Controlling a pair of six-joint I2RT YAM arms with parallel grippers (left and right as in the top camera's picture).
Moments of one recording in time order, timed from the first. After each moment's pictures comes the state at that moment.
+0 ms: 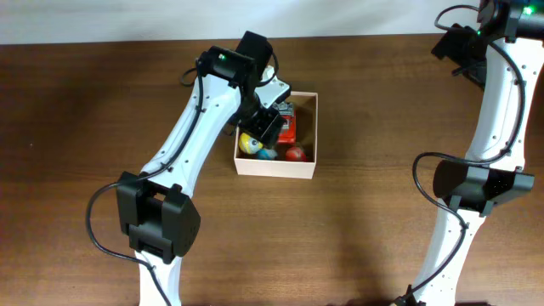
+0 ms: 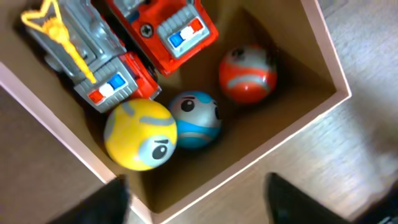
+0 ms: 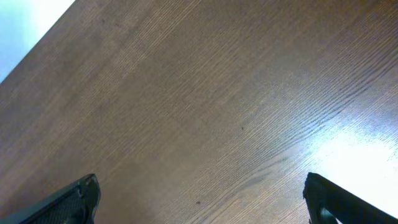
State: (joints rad) left arm -0.43 2.13 2.10 -1.39 0.19 0.23; right arm -0.20 2.40 2.89 -1.69 0.14 0.55
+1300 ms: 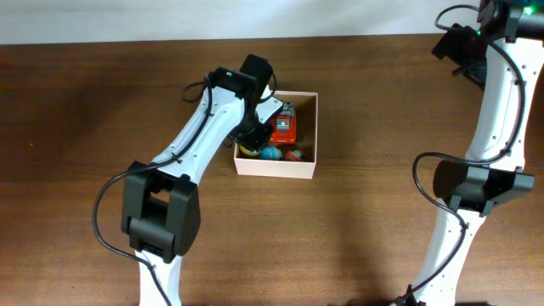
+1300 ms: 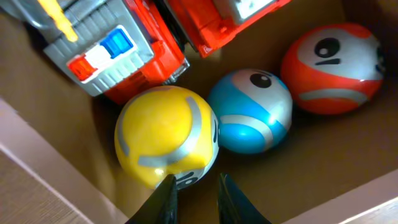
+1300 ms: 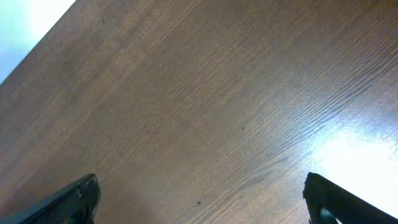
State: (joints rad) left arm -0.43 2.14 1.87 -1.22 0.07 0.21; right arm -0.20 2.40 2.89 -1.69 0.14 0.55
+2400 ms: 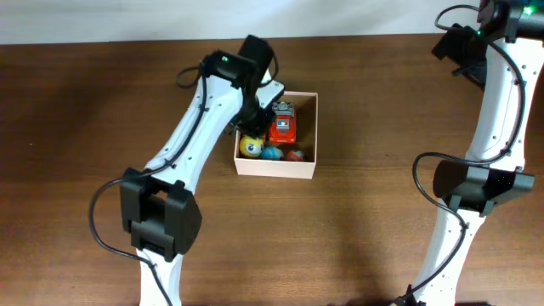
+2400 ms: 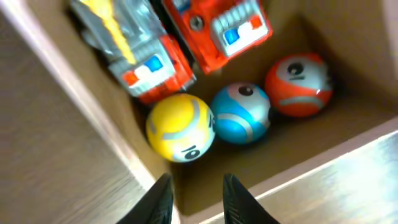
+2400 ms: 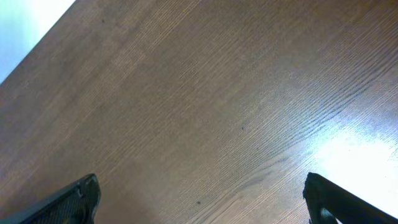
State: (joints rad) left arm -0.43 2.15 2.11 -1.38 0.06 0.15; right arm -0.20 2.40 2.89 -1.69 0.14 0.55
